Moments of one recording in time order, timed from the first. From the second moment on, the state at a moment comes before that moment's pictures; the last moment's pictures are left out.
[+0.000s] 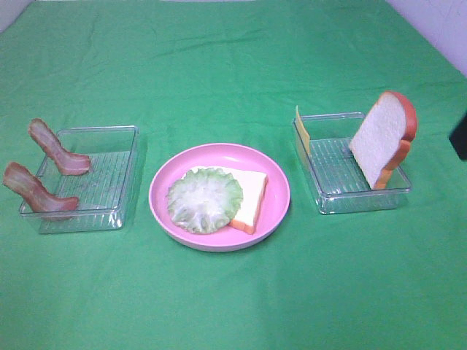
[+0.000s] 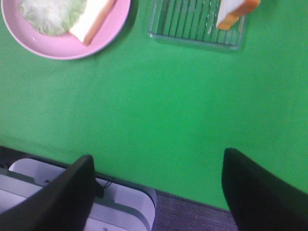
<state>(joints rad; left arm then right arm) -0.38 -0.01 -0.50 -0.01 1.06 0.02 0.42 0.97 -0.98 0.05 1.19 0.12</state>
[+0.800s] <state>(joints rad) -0.38 0.02 -0.50 0.00 1.05 0.01 0.42 0.07 -0.55 0.05 1.16 -0.01</state>
